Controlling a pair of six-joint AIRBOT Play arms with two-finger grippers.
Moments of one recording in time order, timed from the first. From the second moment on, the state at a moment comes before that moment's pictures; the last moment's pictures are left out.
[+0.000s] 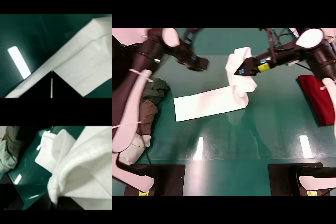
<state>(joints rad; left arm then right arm) -0.35 -1.68 1.97 1.45 -1.33 -1.57 0.30 -1.53 1.69 -0.73 1.31 1.32</state>
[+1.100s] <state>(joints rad) -0.17 -1.29 1.97 1.66 -1.52 -1.54 0.78 -2.05 2.03 -0.62 0.94 1.23</state>
